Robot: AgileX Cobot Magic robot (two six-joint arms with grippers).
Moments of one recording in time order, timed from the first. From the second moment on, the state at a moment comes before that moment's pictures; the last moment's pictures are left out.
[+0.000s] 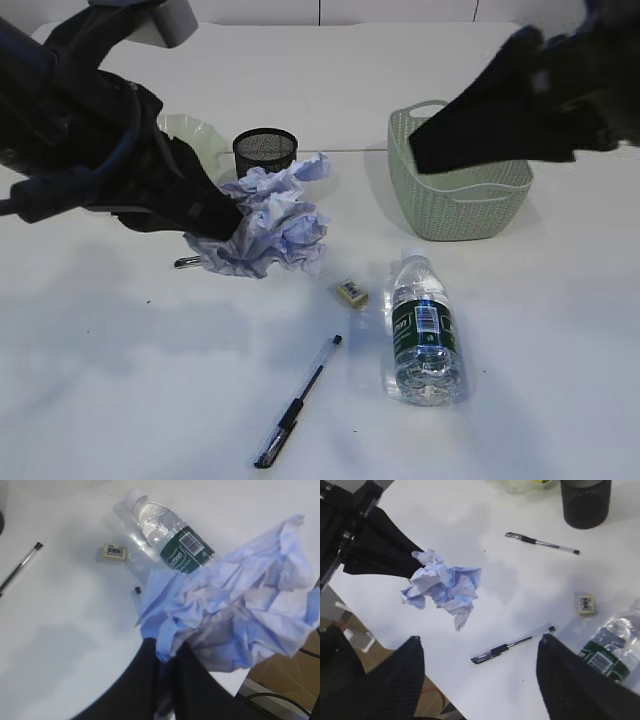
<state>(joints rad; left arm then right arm) -0.55 1.40 -1.09 -0.48 0.74 0.42 0.31 1.21 -1.13 0.70 0.95 -0.54</state>
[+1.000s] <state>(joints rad) -0.55 1.40 -1.09 -0.46 0.71 0.42 0.46 1.40 -1.15 0.97 0.81 -0.51</state>
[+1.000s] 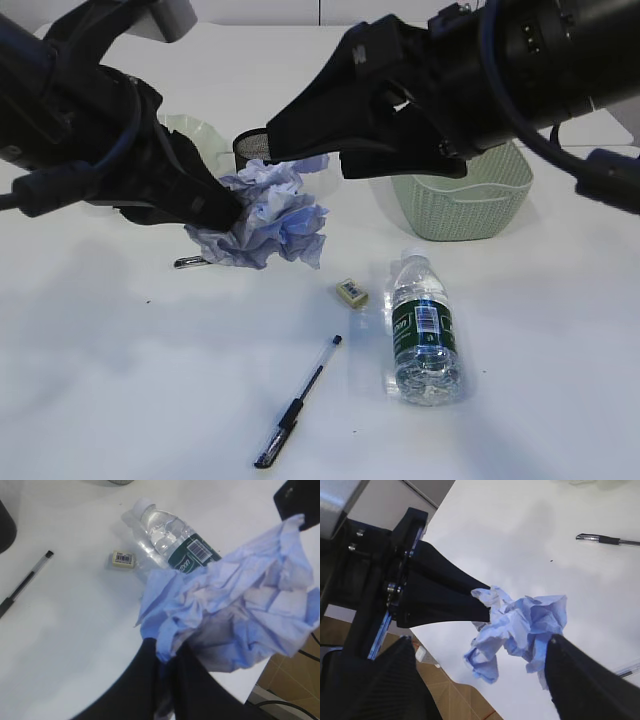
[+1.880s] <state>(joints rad) -0.55 1.41 -1.09 -0.46 0.68 0.42 0.46 1.50 -1.15 1.13 0.80 -0.55</state>
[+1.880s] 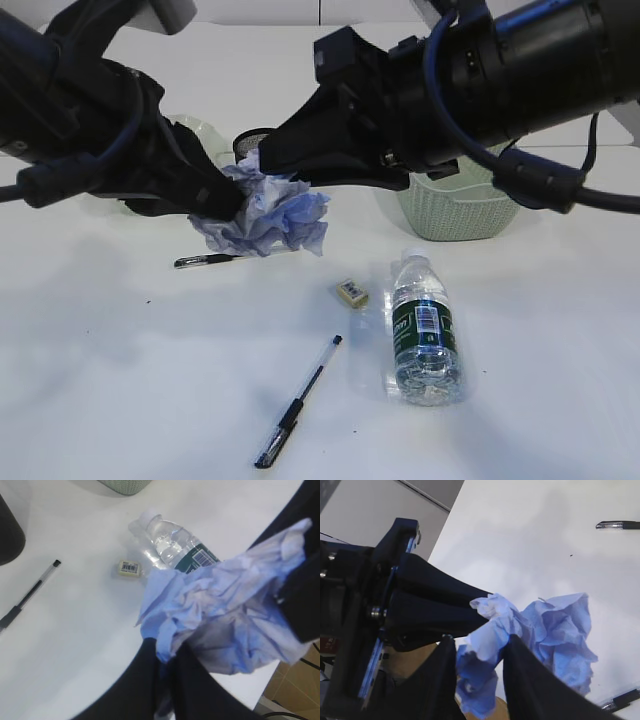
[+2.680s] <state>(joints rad) -0.55 1.41 -1.09 -0.46 0.67 0.42 0.46 1.50 -1.15 1.15 0.79 -0.56</state>
